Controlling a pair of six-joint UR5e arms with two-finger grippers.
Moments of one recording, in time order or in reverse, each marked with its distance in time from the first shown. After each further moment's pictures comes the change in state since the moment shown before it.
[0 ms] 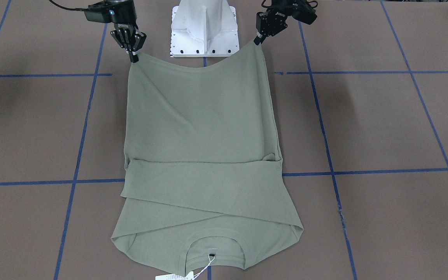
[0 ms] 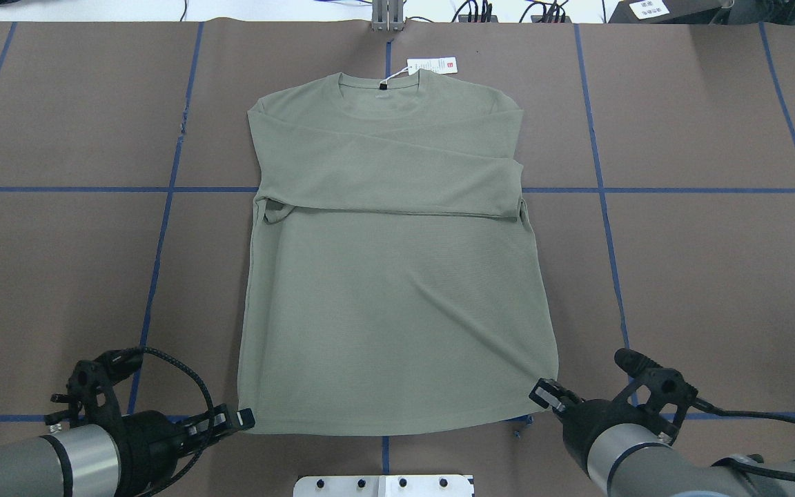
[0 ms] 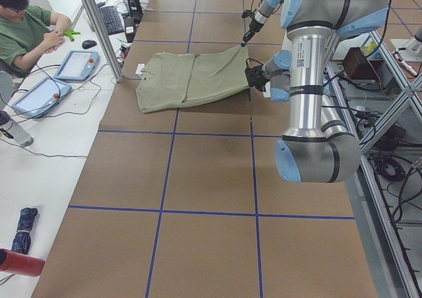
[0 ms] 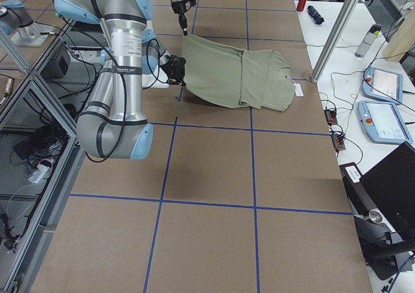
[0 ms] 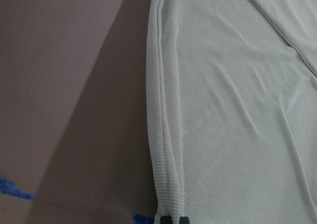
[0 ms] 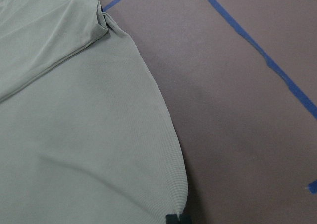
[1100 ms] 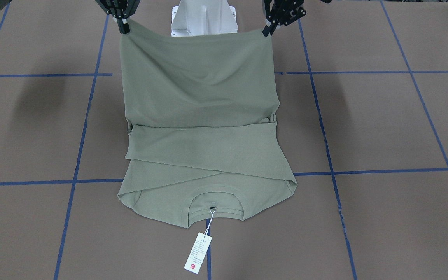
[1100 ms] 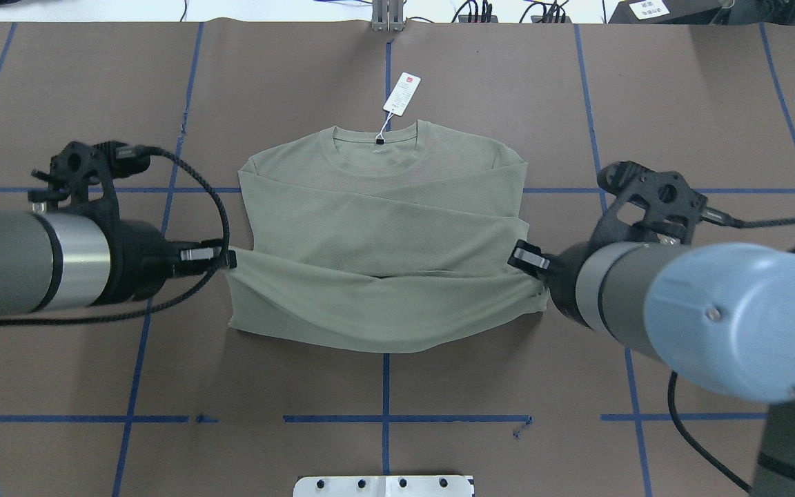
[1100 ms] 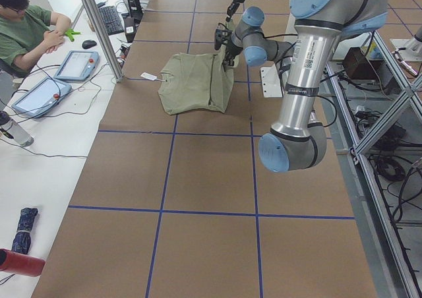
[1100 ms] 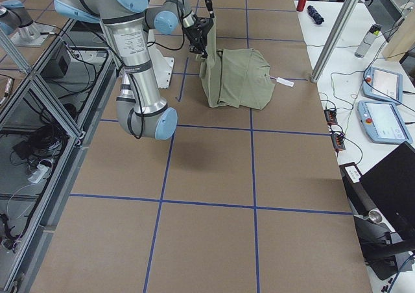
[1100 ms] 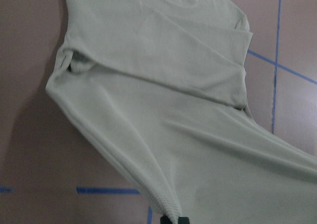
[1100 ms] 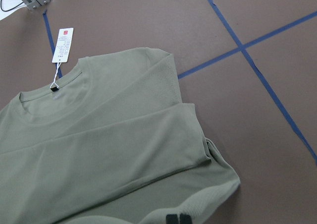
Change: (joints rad) left arm -0.531 -0.357 0.053 0.471 -0.356 0.550; right arm 0.448 0.437 -0.078 -0.312 0.350 -0.448
